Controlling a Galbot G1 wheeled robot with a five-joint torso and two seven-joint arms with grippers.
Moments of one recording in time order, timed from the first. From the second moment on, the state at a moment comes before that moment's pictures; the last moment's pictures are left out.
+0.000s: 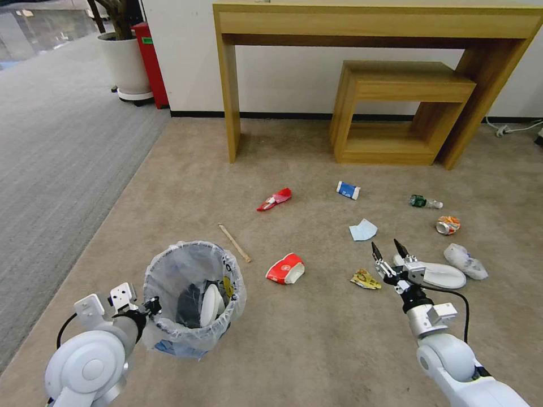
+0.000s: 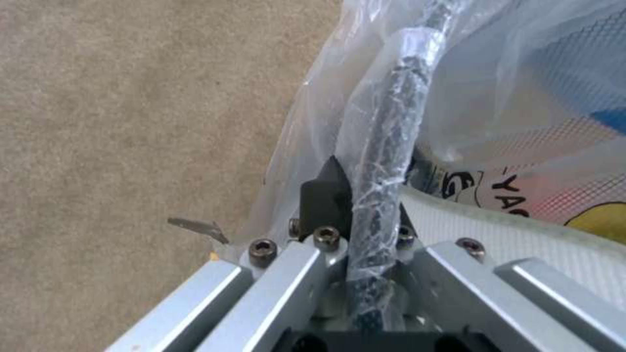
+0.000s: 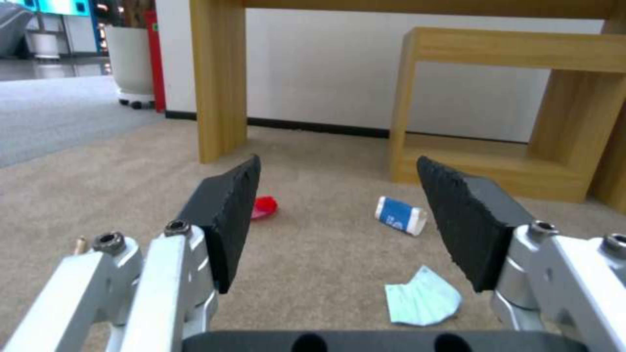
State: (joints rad) left arm 1.50 -1.10 -0.63 -2.25 -1.28 0.63 -0.85; right arm -1.31 0.95 0.36 1.64 0.50 0.40 0.06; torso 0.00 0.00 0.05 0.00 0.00
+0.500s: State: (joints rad) left arm 1.50 -1.11 -0.63 -2.24 -1.28 0.63 -0.85; right arm -1.31 0.95 0.36 1.62 0.50 0.42 0.04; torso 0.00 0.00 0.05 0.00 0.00
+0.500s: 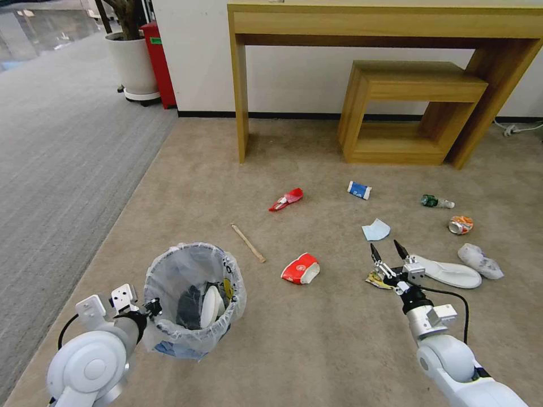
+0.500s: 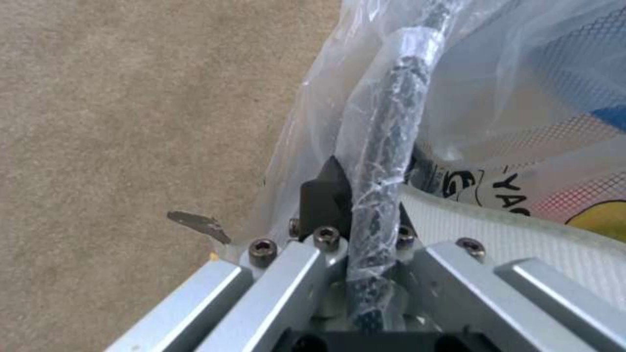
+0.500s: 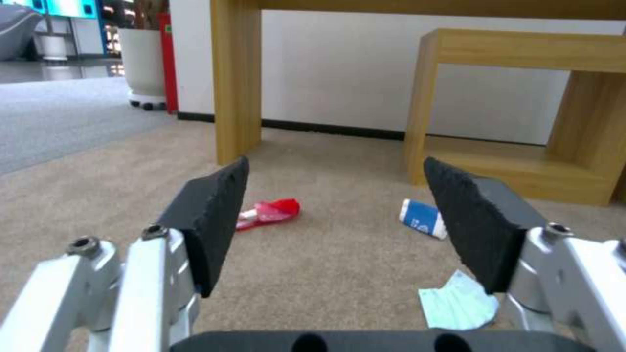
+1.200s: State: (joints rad) left arm 1.50 -1.11 -0.63 -2.24 -1.27 0.63 -0.85; right arm -1.31 0.95 0.36 1.62 0.51 0.44 0.03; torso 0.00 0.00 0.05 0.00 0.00
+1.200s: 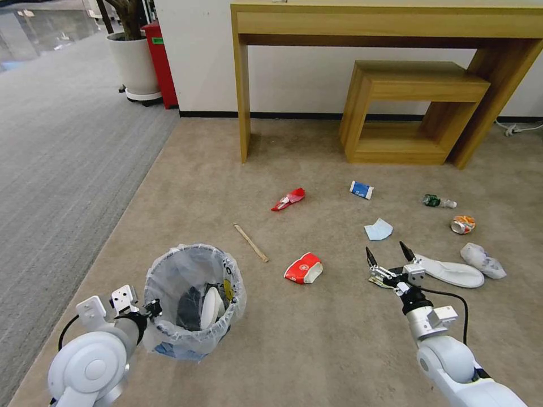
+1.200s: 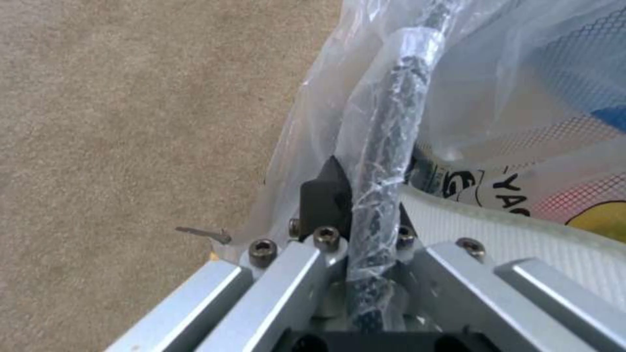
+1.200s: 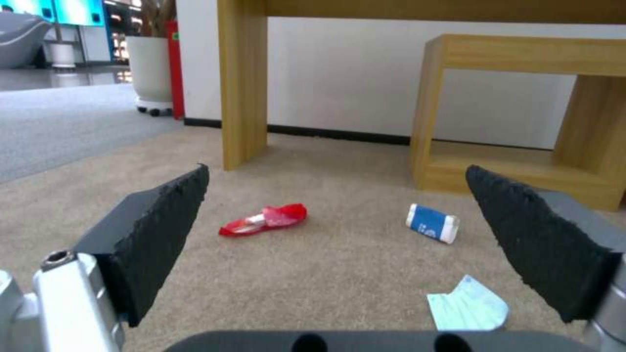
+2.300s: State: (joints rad) left arm 1.51 -1.12 -0.63 -2.26 -1.27 0.63 -0.84; right arm -1.32 0.95 0.36 1.63 0.49 0.45 0.02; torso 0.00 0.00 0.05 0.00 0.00
